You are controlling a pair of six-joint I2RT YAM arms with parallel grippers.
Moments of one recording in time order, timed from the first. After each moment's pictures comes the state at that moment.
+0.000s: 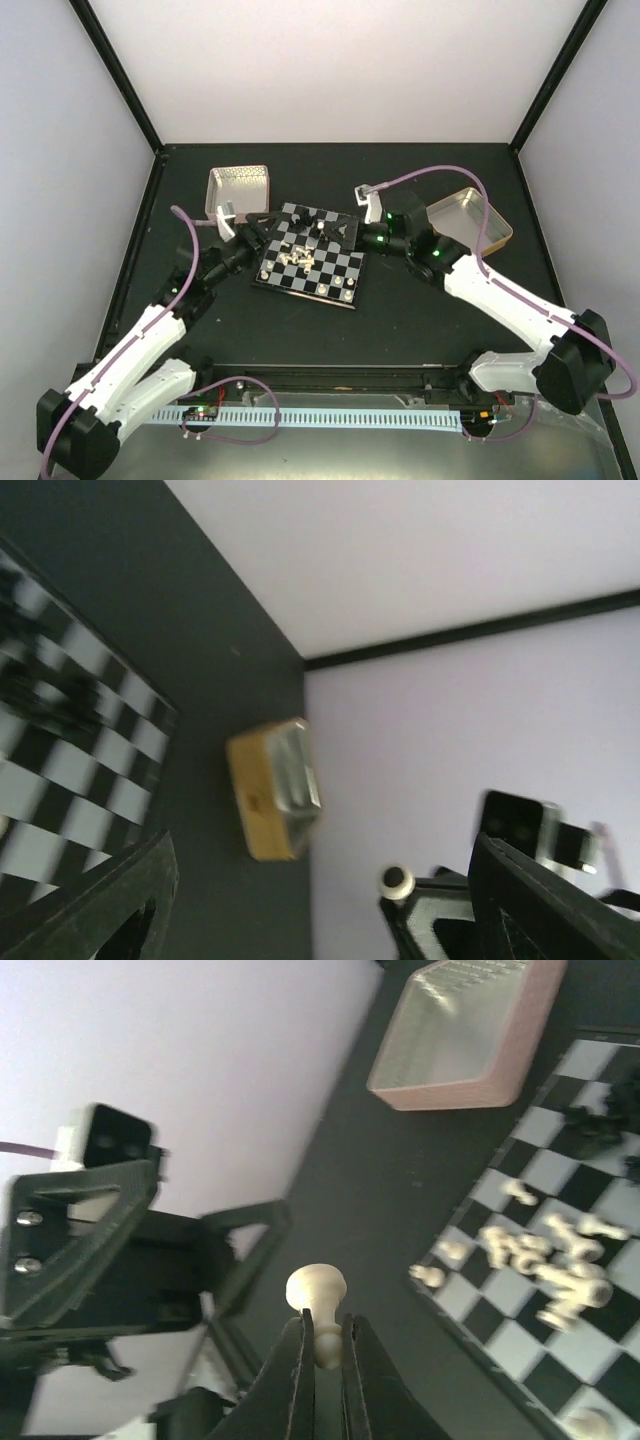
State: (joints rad) left arm -0.45 0.83 0.58 0.11 0.31 -1.31; right arm 0.73 1.23 0.93 -0.02 -0.40 0.86
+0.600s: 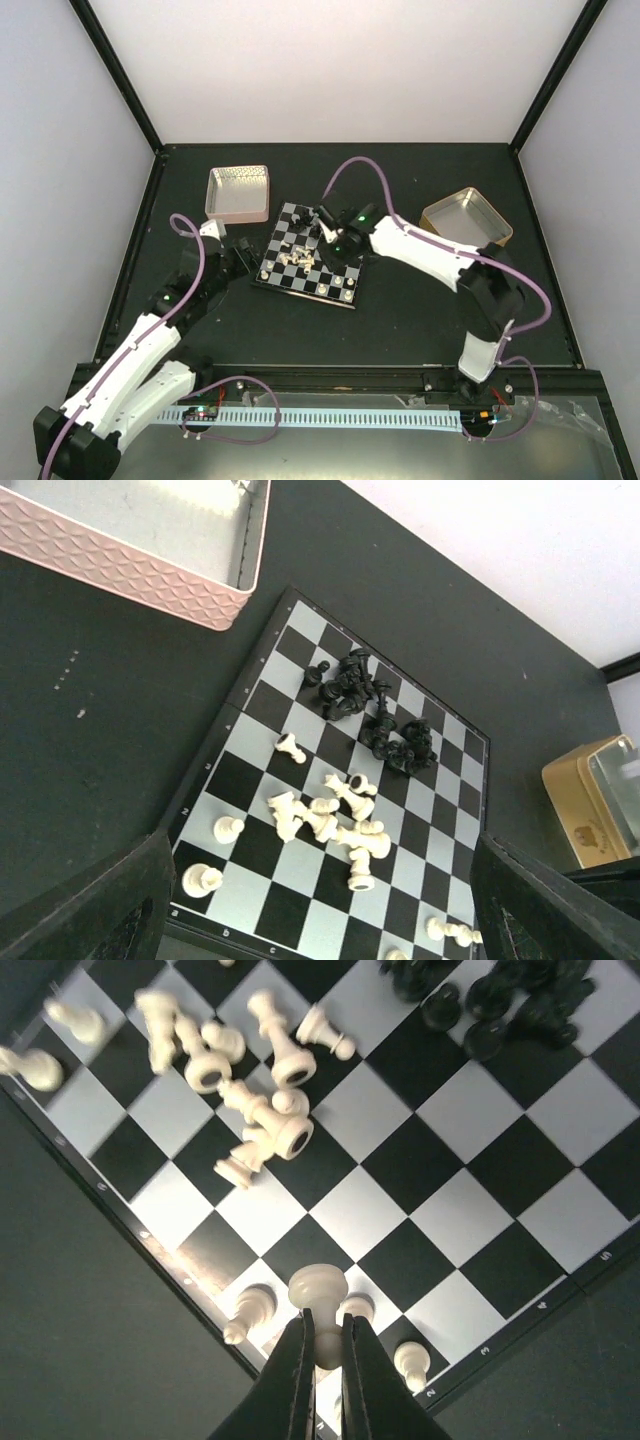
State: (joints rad) left arm -0.40 0.75 0.58 -0.36 -0.05 -0.78; right arm 0.81 1.74 1.40 -0.80 -0.05 0.29
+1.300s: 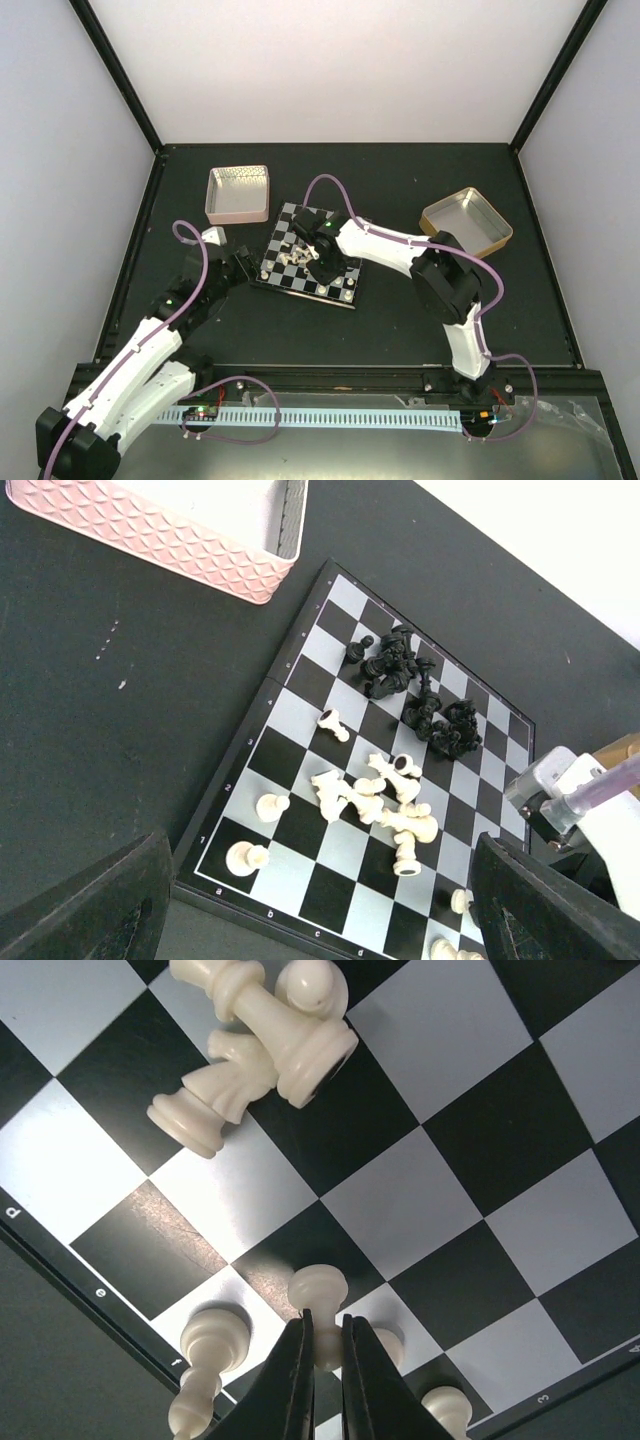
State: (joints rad) left arm -0.40 0.72 0.51 -0.38 -0.09 -0.76; right arm 0.90 2.04 1.58 -0.98 0.04 0.21
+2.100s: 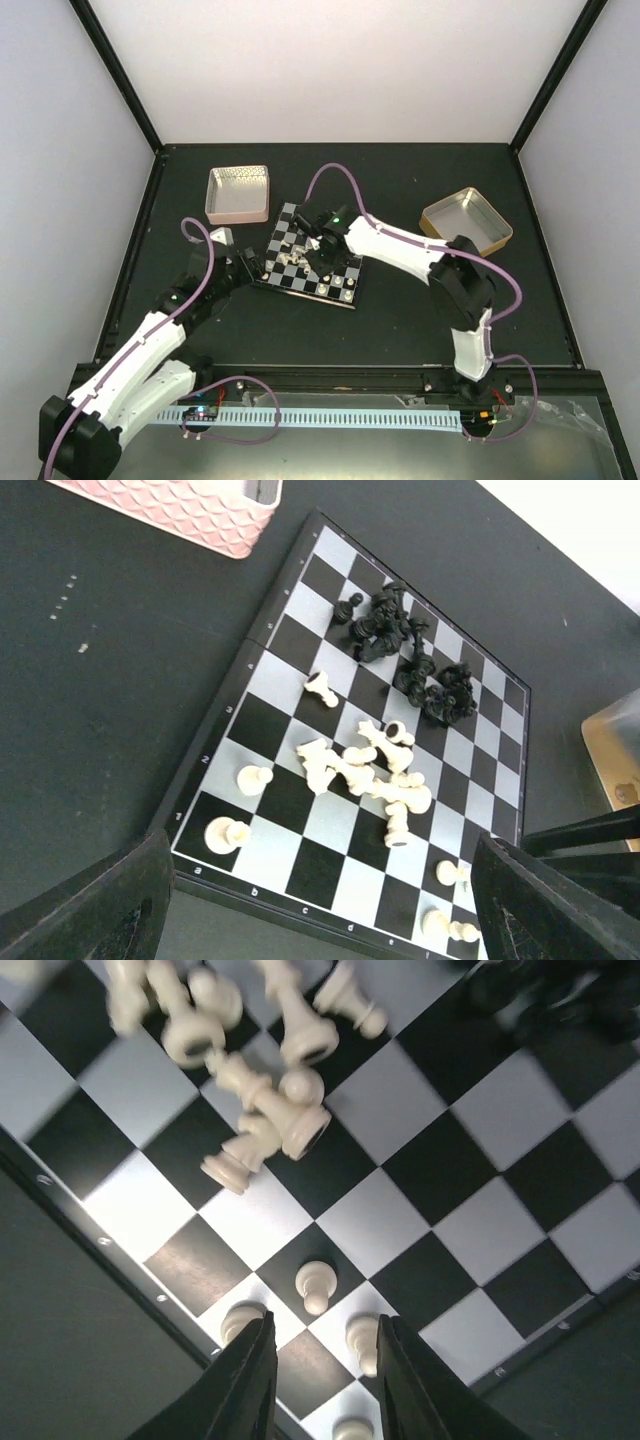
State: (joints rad) left arm -0.40 0.77 0.51 -0.36 -0.03 -0.76; right arm 0.90 1.99 1.59 -0.96 0.06 0.25
